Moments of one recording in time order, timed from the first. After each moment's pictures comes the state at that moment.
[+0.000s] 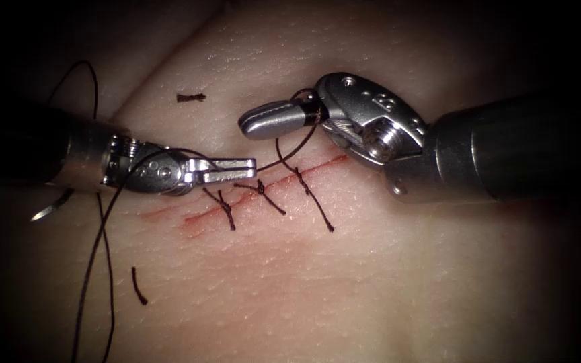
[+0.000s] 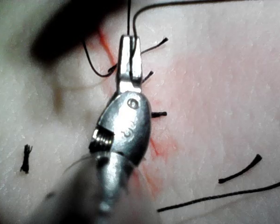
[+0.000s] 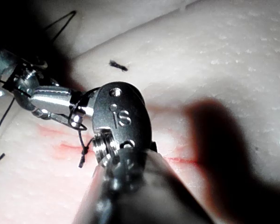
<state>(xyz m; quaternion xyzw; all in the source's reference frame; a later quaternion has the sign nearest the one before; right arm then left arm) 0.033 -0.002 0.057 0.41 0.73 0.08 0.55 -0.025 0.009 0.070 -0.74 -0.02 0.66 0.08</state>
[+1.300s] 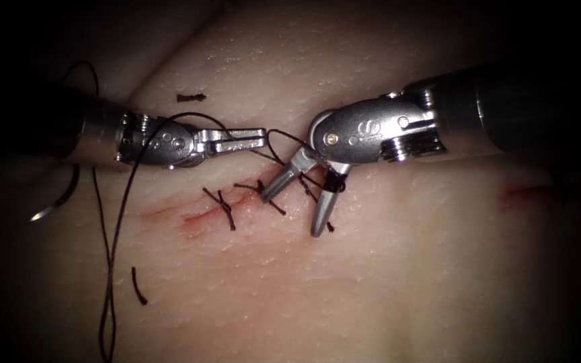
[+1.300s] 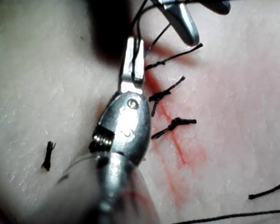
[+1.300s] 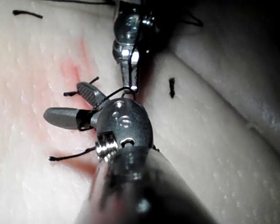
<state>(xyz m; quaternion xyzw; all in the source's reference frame) 0.033 -0.006 0.060 0.39 0.46 -0.37 0.70 -0.025 0.011 0.072 -0.74 -0.02 0.67 0.10</state>
